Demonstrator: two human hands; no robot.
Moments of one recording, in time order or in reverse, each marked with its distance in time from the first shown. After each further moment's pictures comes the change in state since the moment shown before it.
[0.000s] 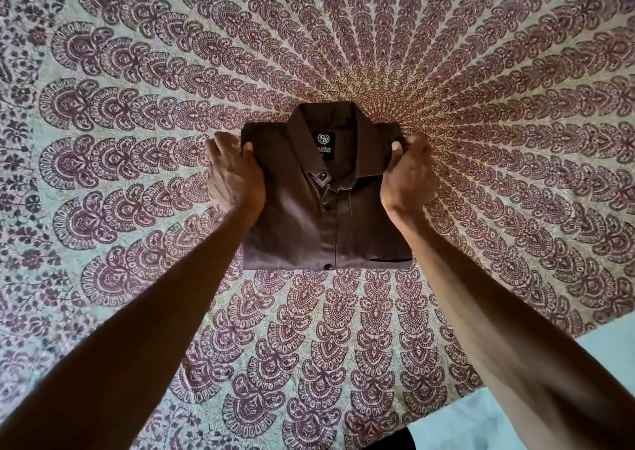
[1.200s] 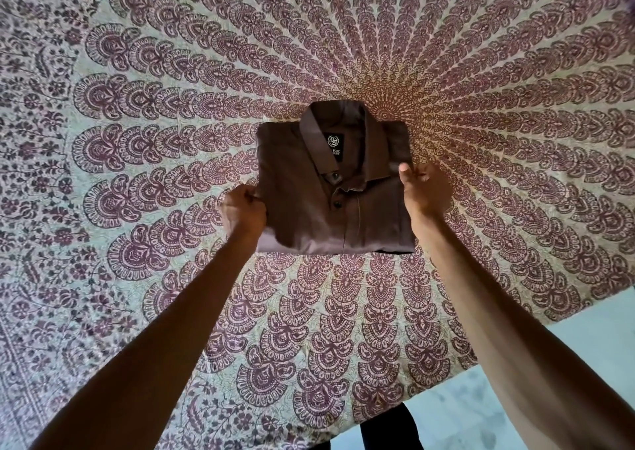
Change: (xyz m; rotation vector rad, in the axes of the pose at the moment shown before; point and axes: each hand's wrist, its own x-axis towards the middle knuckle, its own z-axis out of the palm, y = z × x) left_hand -0.067 -0.046 -0.032 -0.263 -0.214 -0.207; right_hand -0.039 0.032 -0.041 0.308 -0.247 0.289
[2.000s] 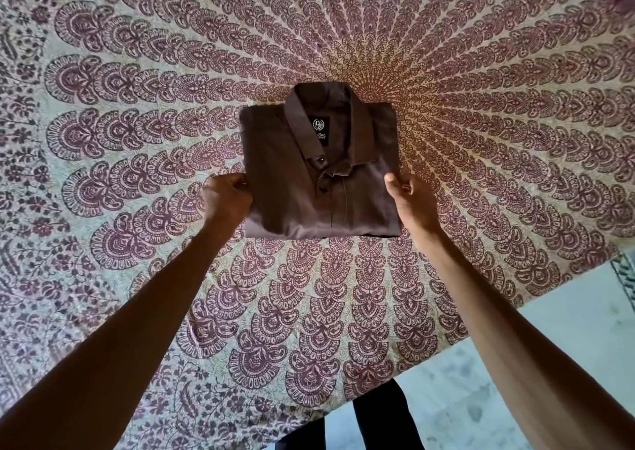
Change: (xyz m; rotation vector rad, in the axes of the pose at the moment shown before) left_hand -0.001 -0.002 -0.016 0.215 -0.156 0.150; right_hand -0.039 0.033 -0.027 0.107 -0.298 -0.046
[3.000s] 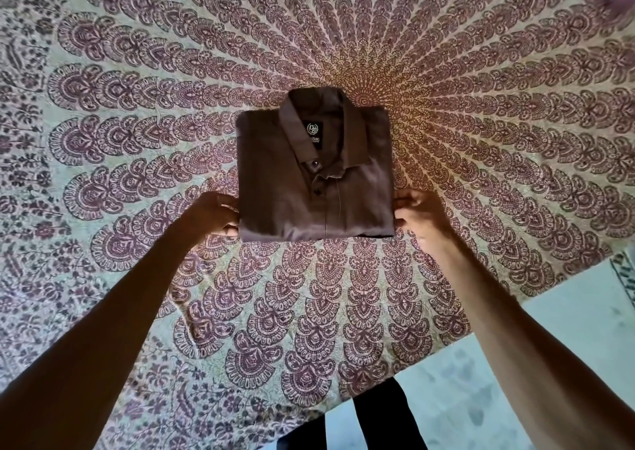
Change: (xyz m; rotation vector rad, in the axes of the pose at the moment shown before) left_hand 0.002 -0.022 -0.030 -0.197 -0.519 -0.218; right_hand 0.002 0.010 -0.027 0.164 -0.165 0.299
